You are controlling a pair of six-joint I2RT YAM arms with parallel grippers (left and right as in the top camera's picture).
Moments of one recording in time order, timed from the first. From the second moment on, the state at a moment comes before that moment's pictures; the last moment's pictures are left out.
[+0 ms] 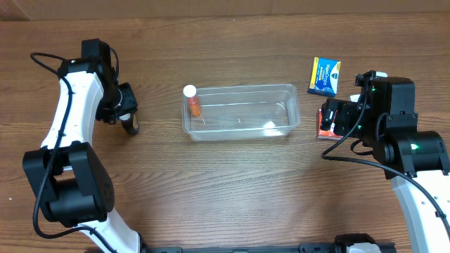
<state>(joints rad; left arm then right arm) 0.14 1.91 1.55 -1.10 0.01 -0.28 0.06 1.15 1.18 -0.94 -0.02 0.20</state>
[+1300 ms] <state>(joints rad) -0.33 1.62 1.78 -1.33 0.01 -0.30 0.06 1.15 1.18 -0.94 -0.02 0.20</state>
